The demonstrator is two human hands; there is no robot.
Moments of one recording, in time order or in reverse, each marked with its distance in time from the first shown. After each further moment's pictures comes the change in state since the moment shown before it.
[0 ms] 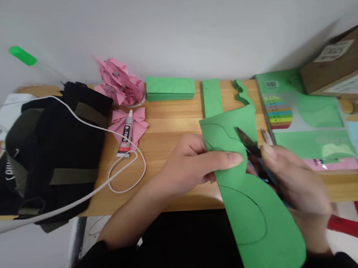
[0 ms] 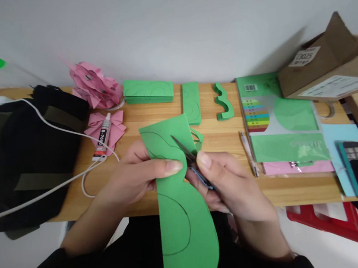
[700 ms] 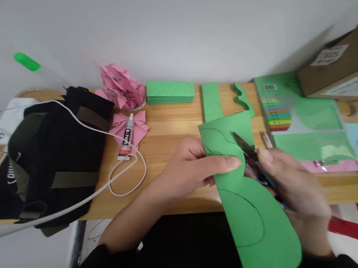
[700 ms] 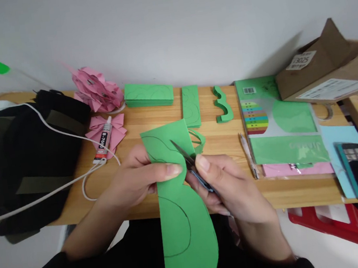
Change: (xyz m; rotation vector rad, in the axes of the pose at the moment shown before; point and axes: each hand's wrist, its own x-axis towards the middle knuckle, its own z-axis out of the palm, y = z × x) left_hand 0.000 -0.001 -0.001 -0.016 0.006 -0.011; right_hand 0.004 0.000 -0.008 0.009 -0.107 0.052
